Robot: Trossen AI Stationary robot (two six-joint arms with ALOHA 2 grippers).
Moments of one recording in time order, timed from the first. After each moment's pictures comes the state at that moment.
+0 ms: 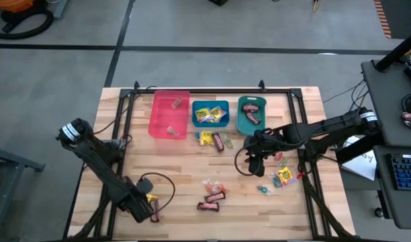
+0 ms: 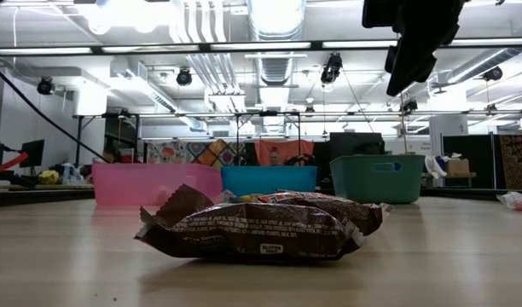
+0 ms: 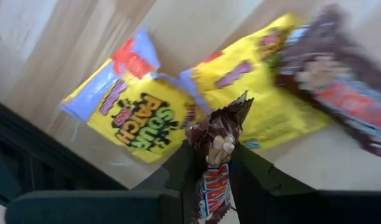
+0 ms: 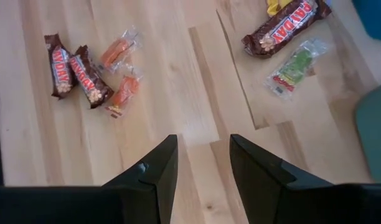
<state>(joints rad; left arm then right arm) -0.88 1.58 0.98 -0.97 0.11 -1.62 0.17 1.28 1.01 -0.74 0.01 0.46</state>
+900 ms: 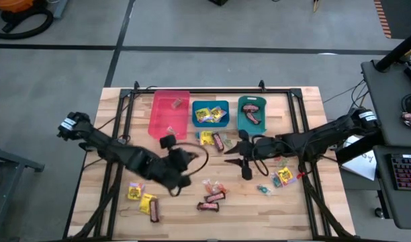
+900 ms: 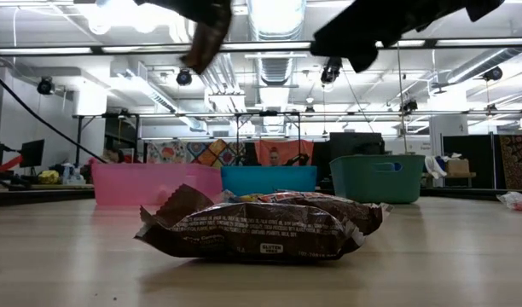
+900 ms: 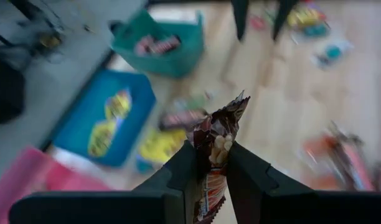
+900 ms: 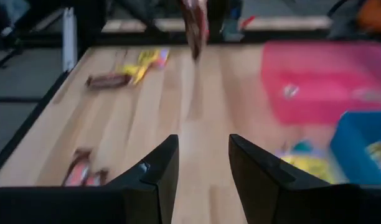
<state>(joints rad) -0.47 1.50 1.28 -0.69 -0.79 -0.47 0.21 1.29 0.73 0.18 0.16 0.09</state>
